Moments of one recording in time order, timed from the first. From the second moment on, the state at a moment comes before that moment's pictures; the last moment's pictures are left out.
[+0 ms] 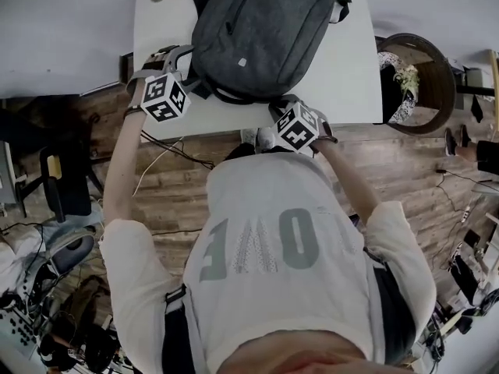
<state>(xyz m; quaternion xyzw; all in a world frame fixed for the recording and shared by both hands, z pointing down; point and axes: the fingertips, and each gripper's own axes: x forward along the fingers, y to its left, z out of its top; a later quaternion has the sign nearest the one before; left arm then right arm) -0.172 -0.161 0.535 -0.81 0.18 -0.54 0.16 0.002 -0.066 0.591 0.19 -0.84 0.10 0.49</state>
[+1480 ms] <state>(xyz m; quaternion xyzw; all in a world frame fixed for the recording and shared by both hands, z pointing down) -0.059 -0.065 0.579 -0.86 -0.02 -0.51 0.09 0.166 -0.157 0.592 0.36 -0.77 0.07 0.52</state>
